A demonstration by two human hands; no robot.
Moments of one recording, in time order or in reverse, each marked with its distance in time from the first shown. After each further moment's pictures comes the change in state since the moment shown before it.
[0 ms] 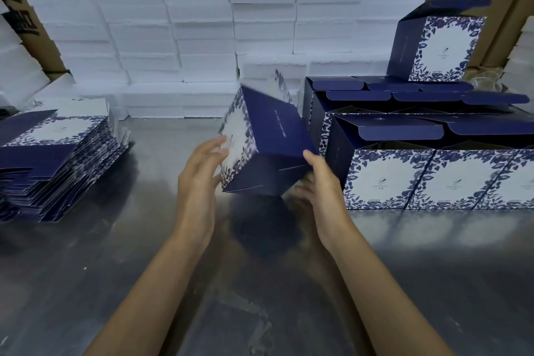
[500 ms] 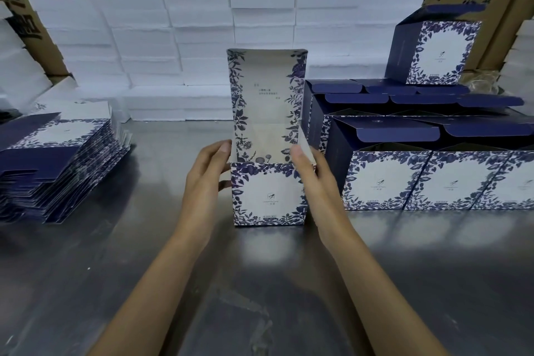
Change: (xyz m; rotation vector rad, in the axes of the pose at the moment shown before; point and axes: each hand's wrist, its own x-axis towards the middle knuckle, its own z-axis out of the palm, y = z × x) left_hand 0.000 0.008 0.003 0.131 -0.022 -0.027; right_hand -0.023 -0.014 0.005 -0.249 -0.097 -0.200
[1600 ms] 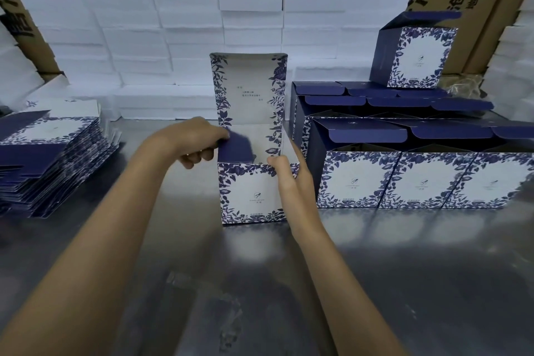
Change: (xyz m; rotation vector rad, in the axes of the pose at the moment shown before) left_hand 0.068 0.074 0.023 0.955 -0.316 -0.353; right_hand 0.002 0.004 0.000 0.066 0.062 -0.081
